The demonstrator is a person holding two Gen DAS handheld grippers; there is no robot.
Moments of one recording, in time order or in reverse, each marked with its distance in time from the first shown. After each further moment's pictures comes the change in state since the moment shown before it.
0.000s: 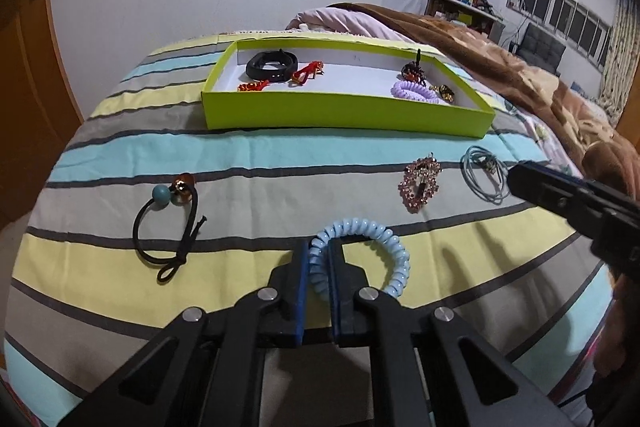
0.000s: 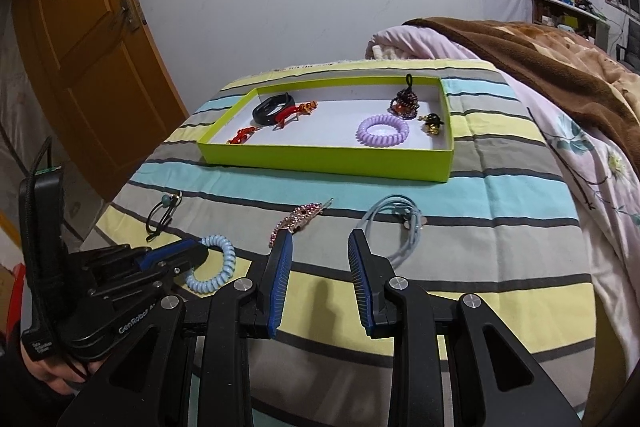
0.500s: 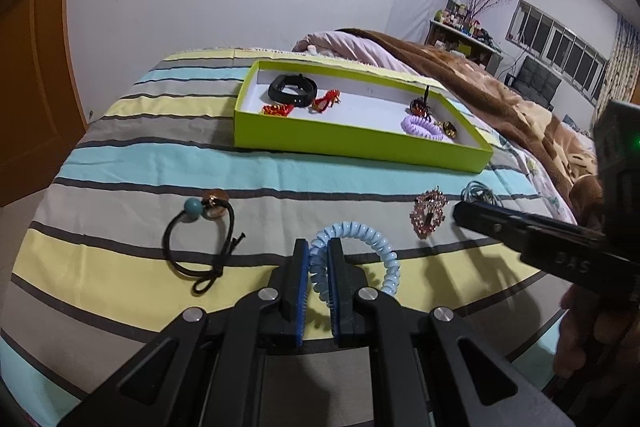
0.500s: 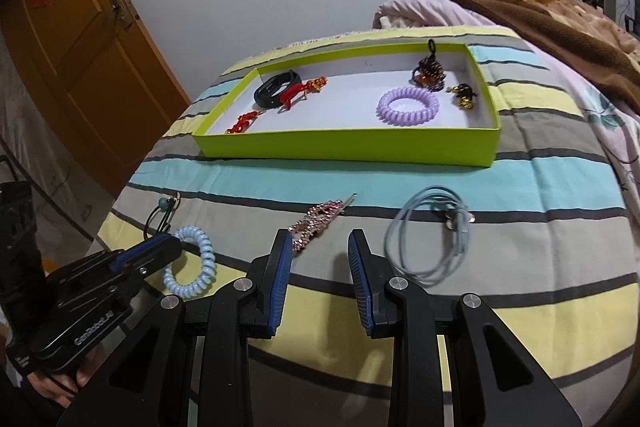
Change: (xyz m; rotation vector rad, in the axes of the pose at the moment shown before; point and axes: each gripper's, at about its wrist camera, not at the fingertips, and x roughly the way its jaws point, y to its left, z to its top) left arm -0.018 0.028 0.005 -0.066 -0.078 -0.047; right arm 0.043 0.004 0.007 0.062 0.087 0.052
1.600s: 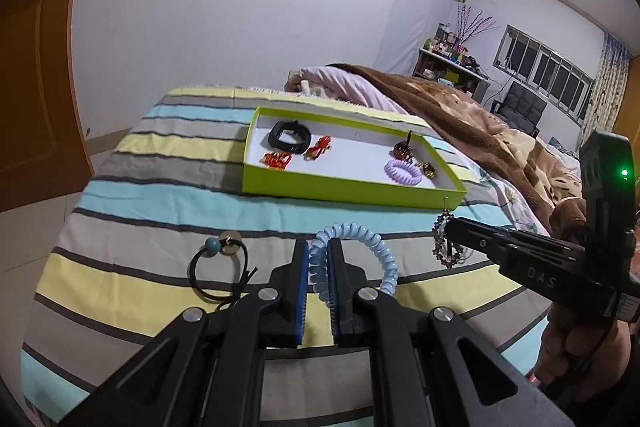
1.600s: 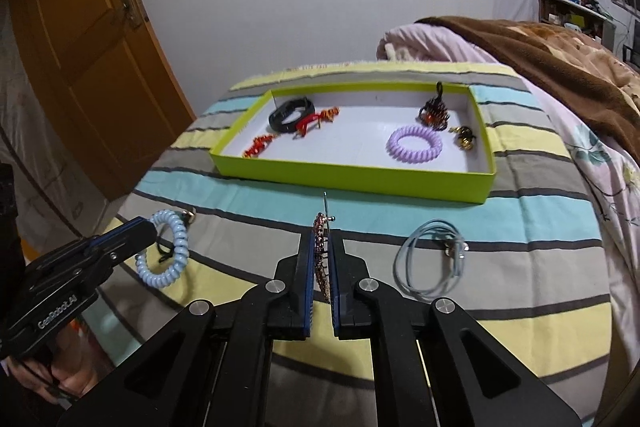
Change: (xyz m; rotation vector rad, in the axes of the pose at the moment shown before) left arm -0.040 0.002 0.017 -0.005 -0.102 -0.042; right arm -0.031 0.023 0.009 -0.060 -0.079 -0.042
